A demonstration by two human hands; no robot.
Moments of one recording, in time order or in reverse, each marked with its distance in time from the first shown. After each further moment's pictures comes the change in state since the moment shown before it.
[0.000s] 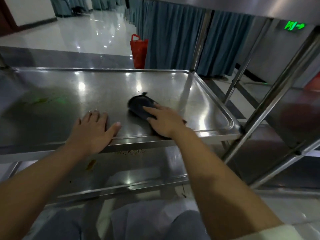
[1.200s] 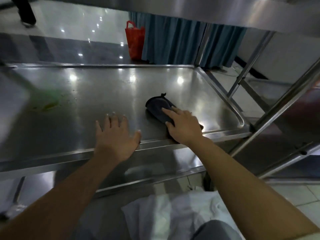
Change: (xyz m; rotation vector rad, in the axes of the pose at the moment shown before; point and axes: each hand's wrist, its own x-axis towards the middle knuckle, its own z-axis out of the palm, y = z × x) left_hand 0.004 0.004 0.000 -0.077 -0.018 0.008; right_hand -0.001 -0.011 0.005 -0.121 0.083 0.164
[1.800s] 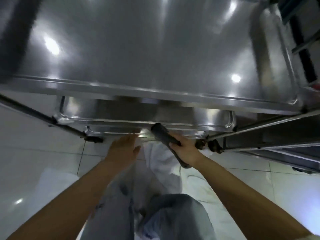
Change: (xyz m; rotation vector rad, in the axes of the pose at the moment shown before) left_hand -0.155 -0.053 -0.217 -0.257 -0.611 -0.096; right_hand -0.123 -0.121 -0.202 0.746 -0.723 0.232
